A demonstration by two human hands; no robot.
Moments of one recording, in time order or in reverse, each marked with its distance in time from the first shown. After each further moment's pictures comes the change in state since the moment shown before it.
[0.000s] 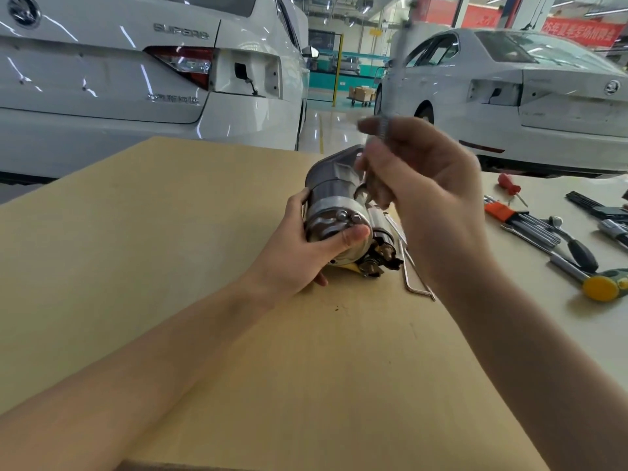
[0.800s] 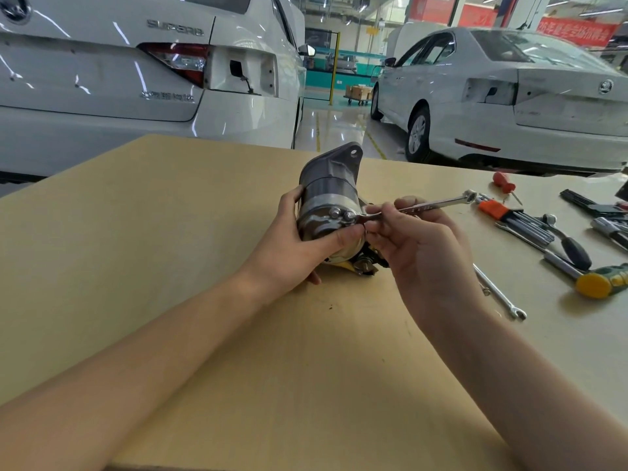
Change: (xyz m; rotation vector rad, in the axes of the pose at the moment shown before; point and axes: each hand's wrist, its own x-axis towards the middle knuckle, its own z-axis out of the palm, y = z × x) left_hand -0.001 0.001 0.000 -0.005 -0.013 0.027; right_hand -0.026 0.031 -0.018 0.495 0.271 0.416
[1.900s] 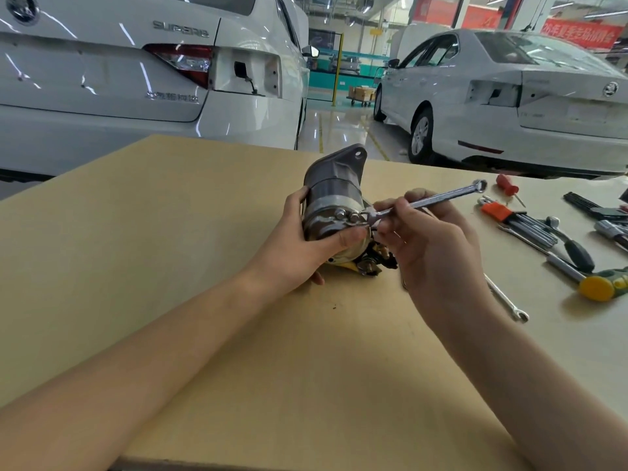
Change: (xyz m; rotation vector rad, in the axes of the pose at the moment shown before) left_hand 0.001 -0.001 -0.001 0.022 -0.017 -0.009; right_hand 0.000 -0.005 -0.003 -0.051 -0.045 -0.065
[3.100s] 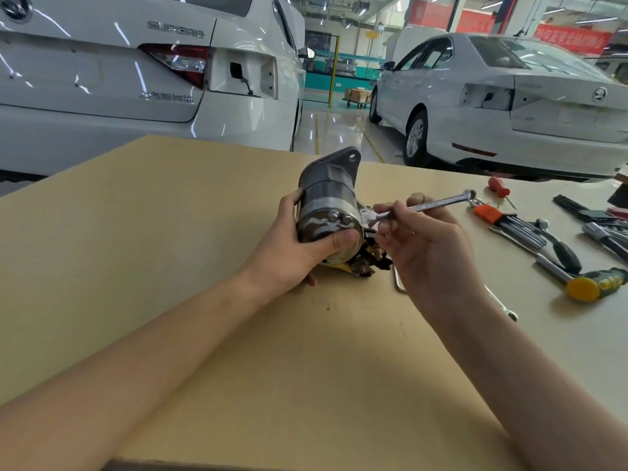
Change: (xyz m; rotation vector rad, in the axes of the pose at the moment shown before) left_hand 0.000 0.000 0.000 0.004 0.003 0.007; right_hand 0.007 -0.001 -0.009 0.079 -0.026 0.091
